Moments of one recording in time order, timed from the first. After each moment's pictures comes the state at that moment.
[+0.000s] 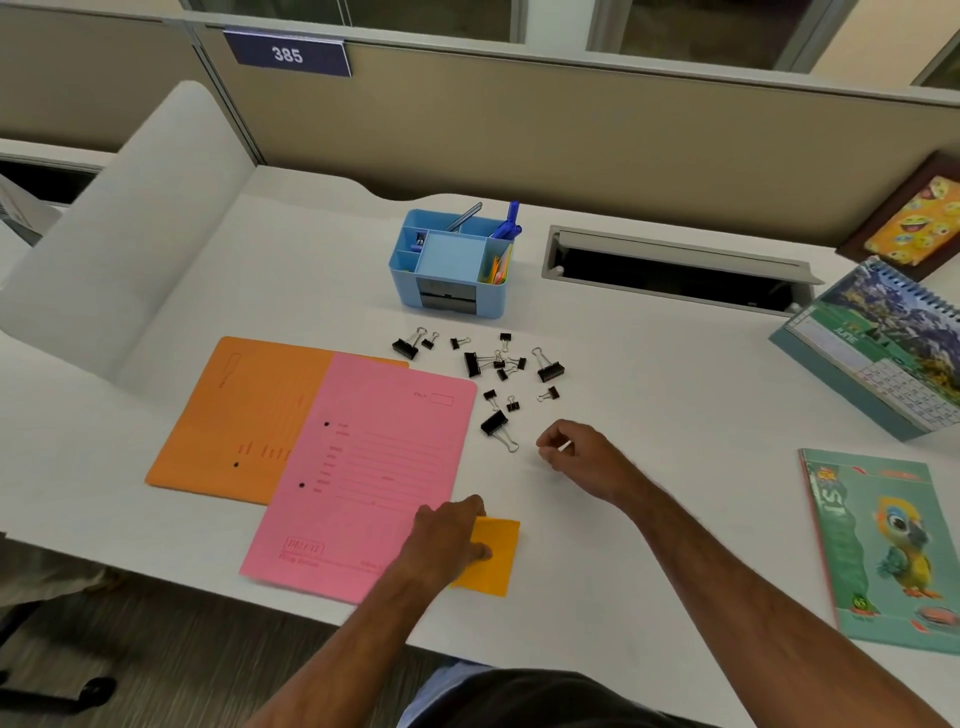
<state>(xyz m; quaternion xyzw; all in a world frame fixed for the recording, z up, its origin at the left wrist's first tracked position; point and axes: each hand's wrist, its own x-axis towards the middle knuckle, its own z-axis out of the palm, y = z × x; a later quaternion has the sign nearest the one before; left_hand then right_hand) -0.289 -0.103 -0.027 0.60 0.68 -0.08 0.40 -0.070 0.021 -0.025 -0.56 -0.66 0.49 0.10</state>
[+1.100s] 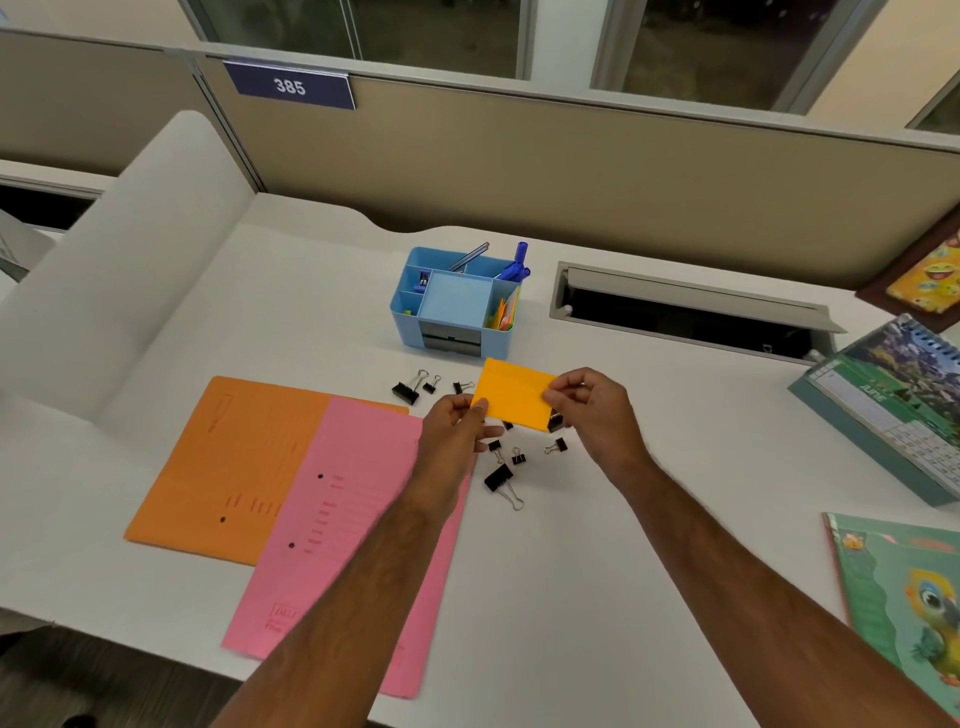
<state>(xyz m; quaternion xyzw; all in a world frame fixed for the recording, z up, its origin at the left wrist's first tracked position) -0.299 0.056 0.025 0.22 0.65 0.48 0.55 -0.113 0.120 0.036 -0.57 -0.53 0.53 0.34</state>
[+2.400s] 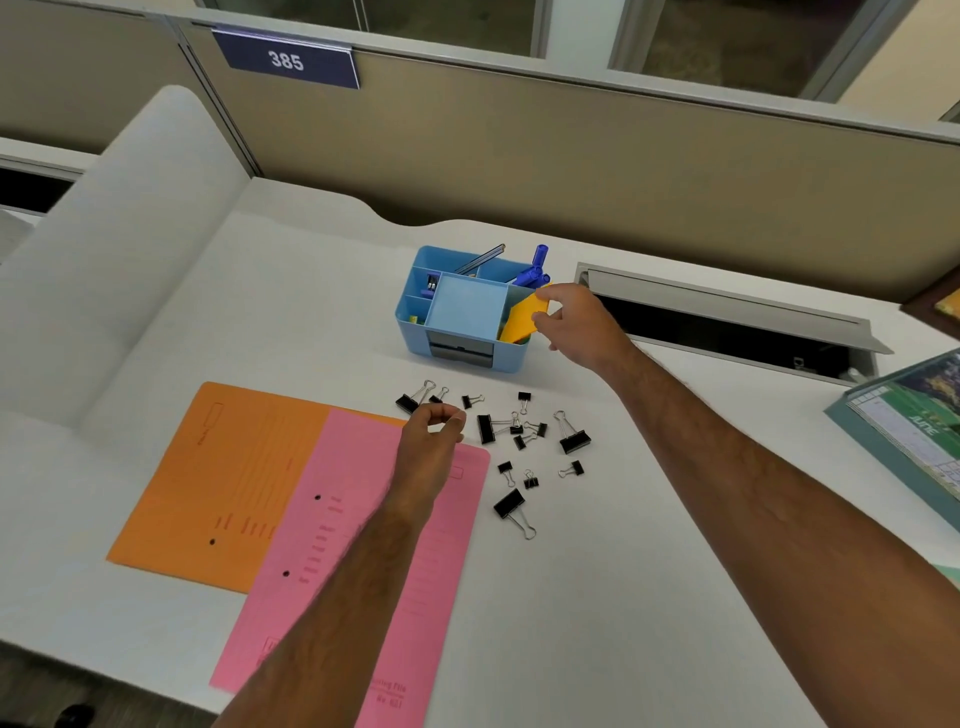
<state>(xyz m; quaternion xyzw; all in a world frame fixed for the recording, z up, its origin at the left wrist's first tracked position) -0.344 0.080 -0.009 0.23 0.72 0.44 0.48 -0.179 0.262 0.052 -0.59 -0.70 0.38 0.16</state>
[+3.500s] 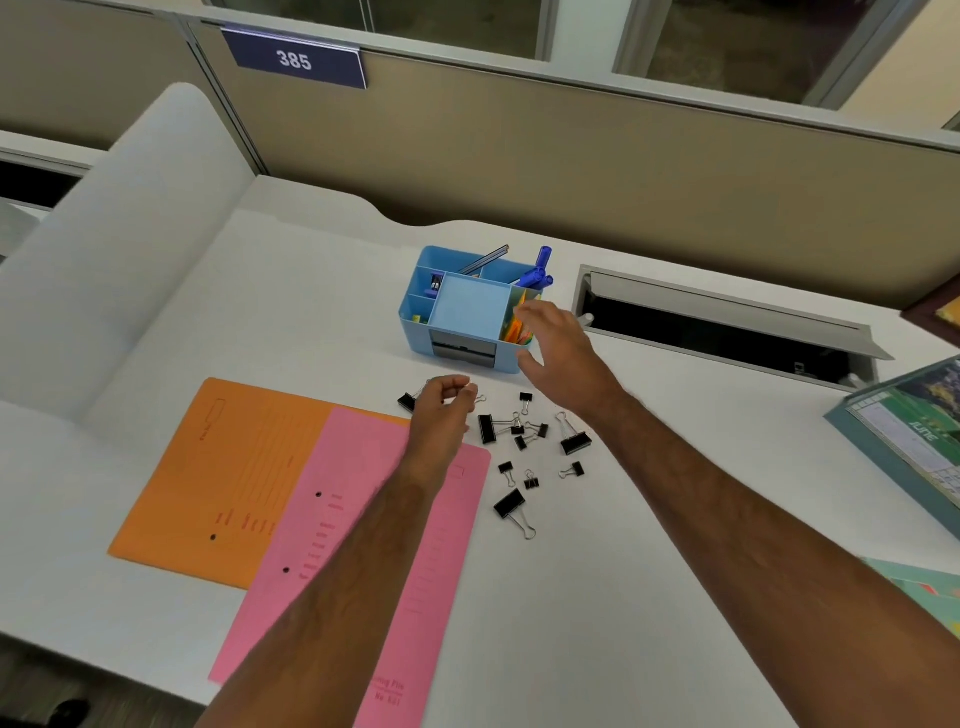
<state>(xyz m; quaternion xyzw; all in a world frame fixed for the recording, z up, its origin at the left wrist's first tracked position) -0.340 0.114 -0.004 0.24 0.70 0.46 0.49 -0.185 0.222 0.037 -0.49 -0.83 0.23 0.13</state>
